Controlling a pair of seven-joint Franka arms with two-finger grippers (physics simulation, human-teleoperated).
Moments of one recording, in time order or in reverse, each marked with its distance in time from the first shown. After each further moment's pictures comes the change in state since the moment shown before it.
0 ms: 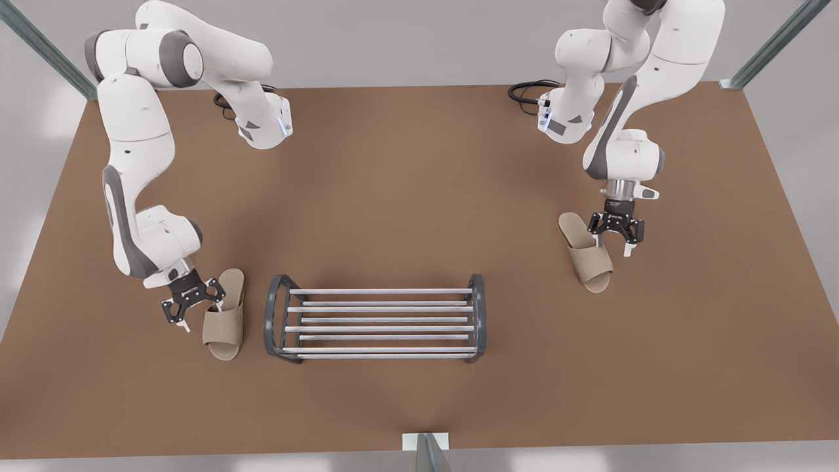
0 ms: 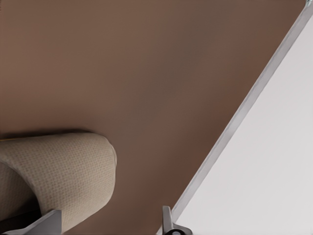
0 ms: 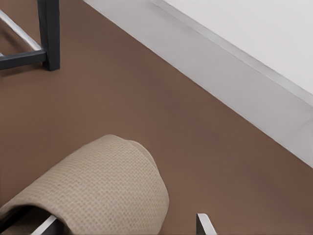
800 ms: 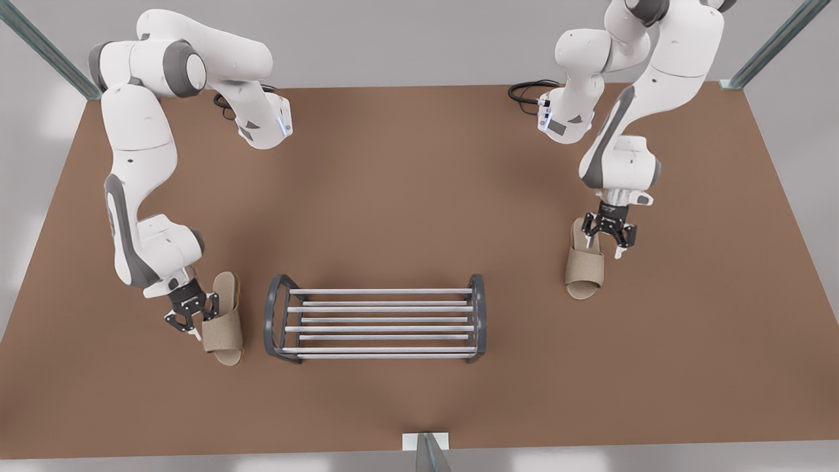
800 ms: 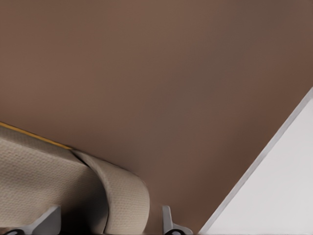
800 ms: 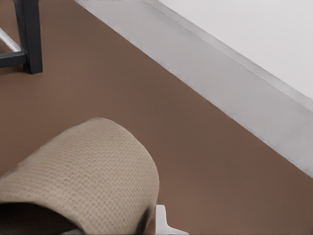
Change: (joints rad) left arm -0.031 0.088 0.000 0.085 0.000 0.142 -0.080; right arm 0.012 0.043 -0.001 0.086 -0.011 0.018 0.017
